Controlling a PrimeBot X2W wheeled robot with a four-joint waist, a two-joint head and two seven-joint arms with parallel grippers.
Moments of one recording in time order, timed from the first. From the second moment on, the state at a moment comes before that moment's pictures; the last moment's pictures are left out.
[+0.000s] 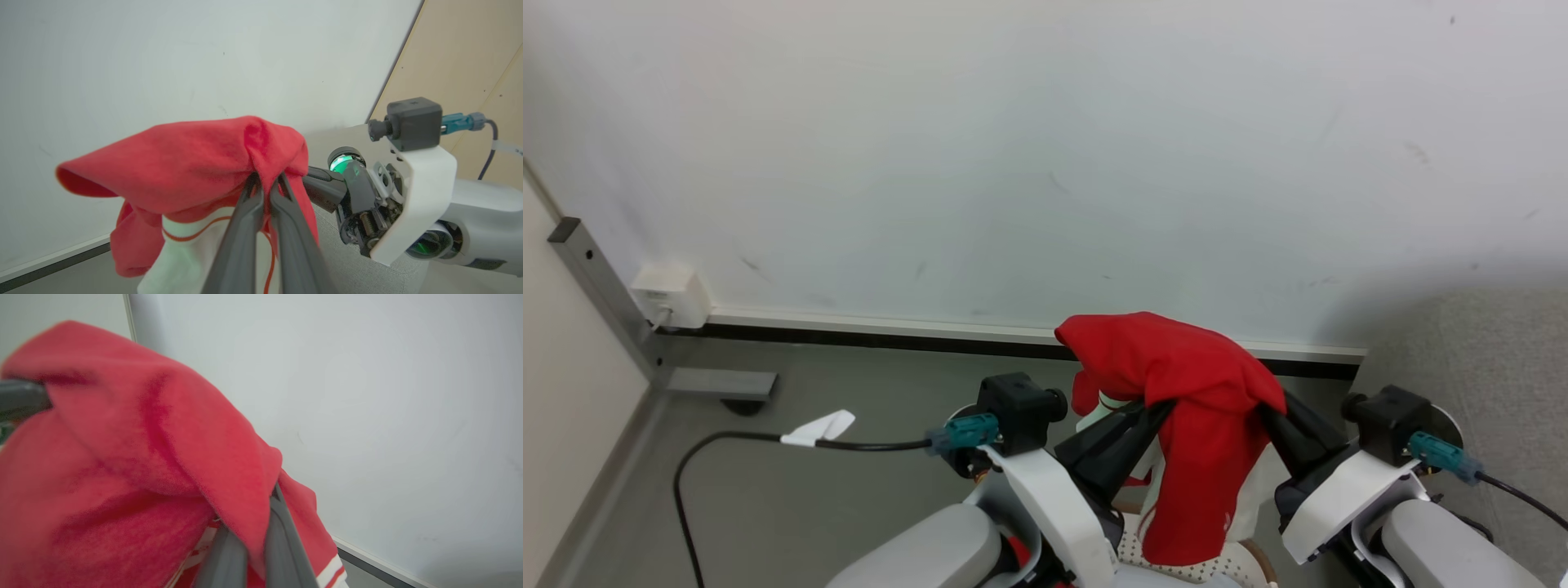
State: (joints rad) left arm -0.62 0.26 -1.00 0.17 -0.83 0.01 -0.14; right arm -0.53 -0.31 0.76 0.48 0.67 0.13 -0.26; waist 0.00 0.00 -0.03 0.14
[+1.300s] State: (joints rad) left arm -0.63 0.30 -0.99 0.21 -0.68 -0.01 -0.26; right arm -0.34 -0.34 0.36 0.15 0.51 0.13 -0.26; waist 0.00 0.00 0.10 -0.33
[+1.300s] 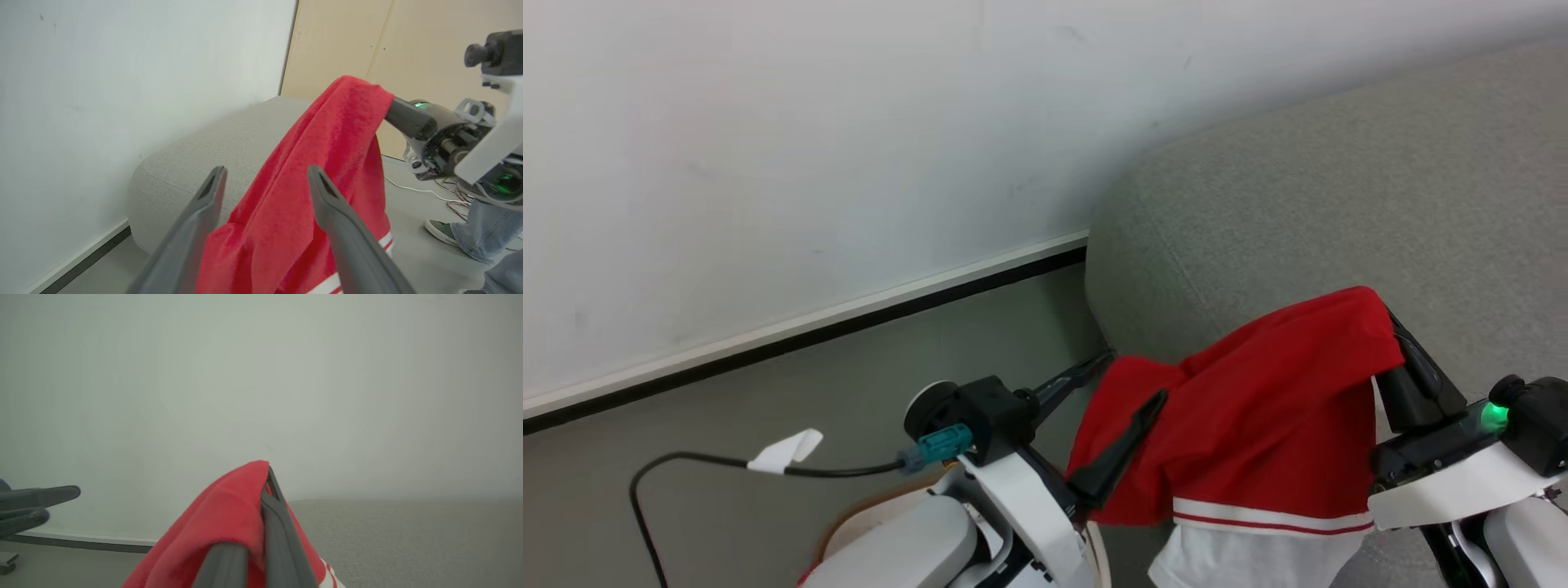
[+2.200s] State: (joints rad) left arm -0.71 0.28 -0.98 0.26 -0.63 -0.05 -0.25; right arm -0.59 -0.52 0.23 0.11 0.61 0.13 -0.26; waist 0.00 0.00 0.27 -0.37
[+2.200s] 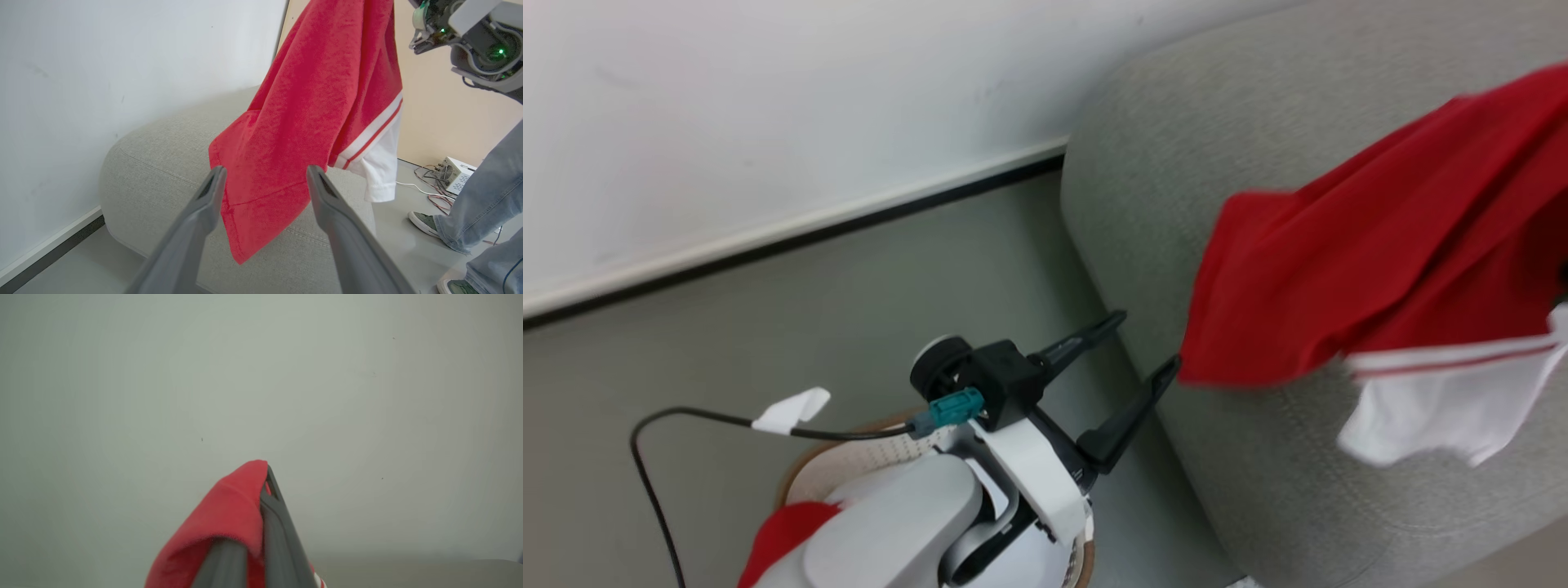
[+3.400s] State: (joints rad) left arm -0.84 0.31 -0.98 0.19 -0.58 -0.05 -0.22; right arm -1.02 -0.71 0.30 0.77 0.82 0.13 0.13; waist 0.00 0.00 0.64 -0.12
